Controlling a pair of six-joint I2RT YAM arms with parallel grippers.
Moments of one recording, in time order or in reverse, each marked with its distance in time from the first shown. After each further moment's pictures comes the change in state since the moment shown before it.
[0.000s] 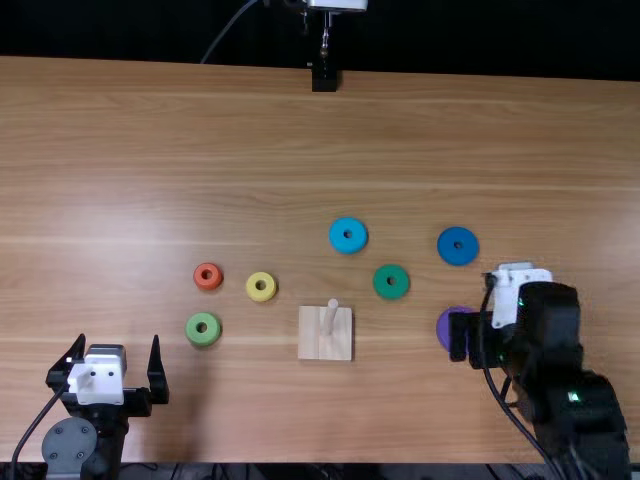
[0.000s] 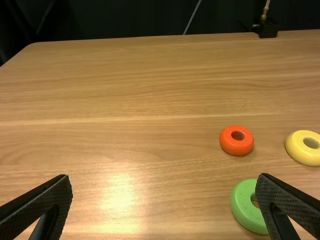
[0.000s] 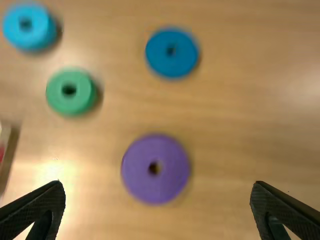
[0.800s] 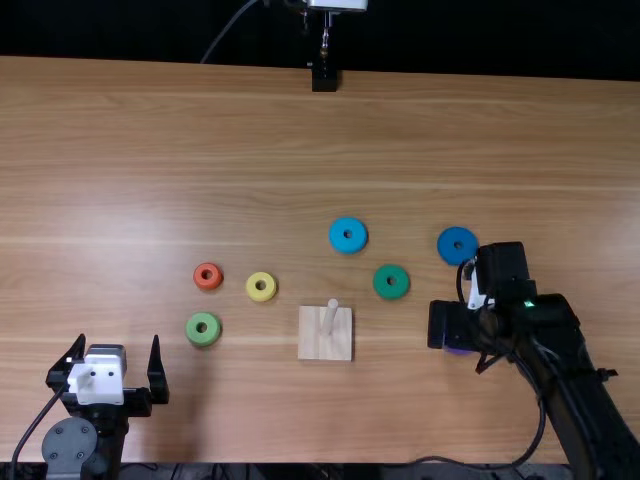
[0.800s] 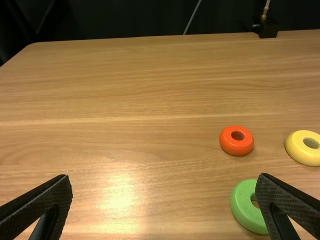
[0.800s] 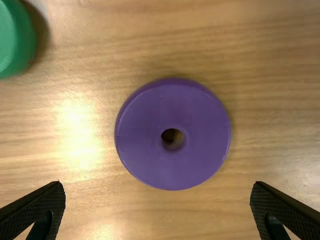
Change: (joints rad) left arm 0.000 0.000 0.000 0.000 0.000 0.000; right arm 0.023 0.432 0.096 -0.094 -0.008 0.245
